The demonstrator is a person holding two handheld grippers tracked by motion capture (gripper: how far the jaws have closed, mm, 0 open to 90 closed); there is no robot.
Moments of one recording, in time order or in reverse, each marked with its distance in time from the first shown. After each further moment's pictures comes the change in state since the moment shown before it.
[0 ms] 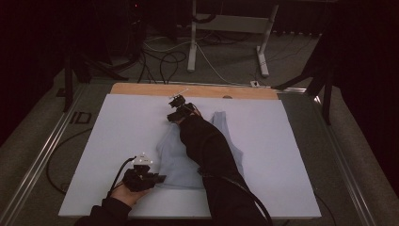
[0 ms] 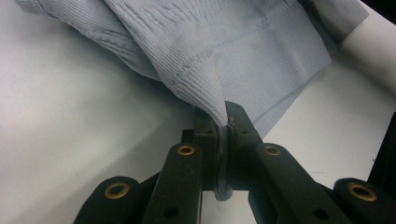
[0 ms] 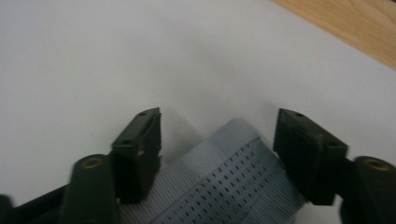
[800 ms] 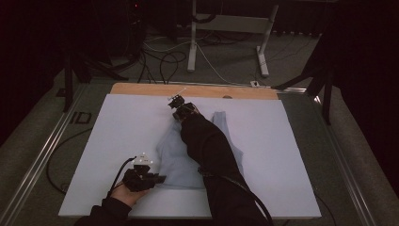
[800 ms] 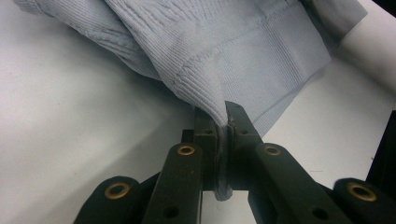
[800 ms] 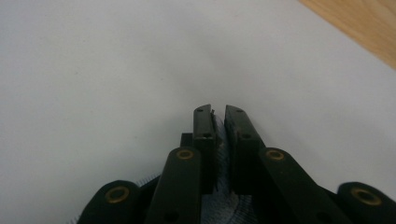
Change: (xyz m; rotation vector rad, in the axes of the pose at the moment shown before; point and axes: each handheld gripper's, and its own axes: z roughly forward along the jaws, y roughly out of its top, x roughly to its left) left arm 0.001 0.000 0.000 0.004 -0.010 -0.006; right arm -0.001 0.003 -0.005 0.046 0.011 -0.073
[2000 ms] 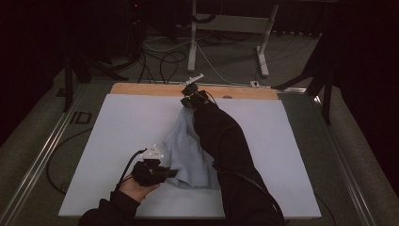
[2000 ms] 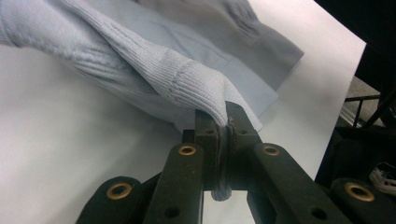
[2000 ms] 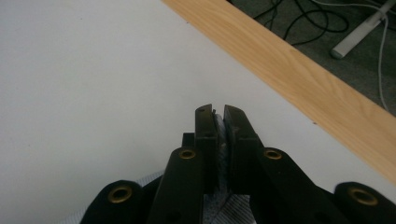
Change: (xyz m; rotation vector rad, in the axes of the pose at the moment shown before) left arm -0.038 0.046 -0.009 -0.055 -0.064 0.100; right arm -0.031 0.009 -0.077 -0.154 0.019 -0.013
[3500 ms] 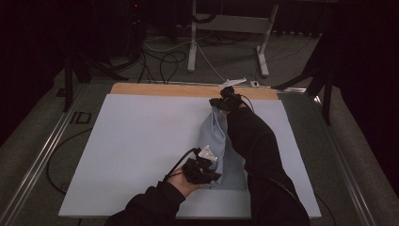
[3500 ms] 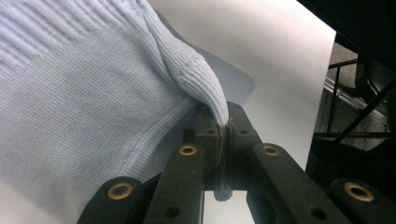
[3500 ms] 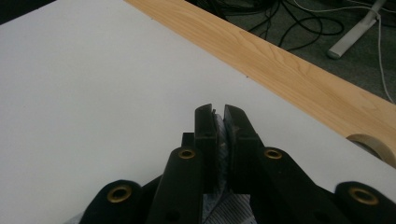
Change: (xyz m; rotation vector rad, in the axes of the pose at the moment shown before) left arm -0.061 0.062 0.101 0.127 -0.105 0.138; right arm -0.079 -0.073 -0.057 -0.119 0.065 0.104
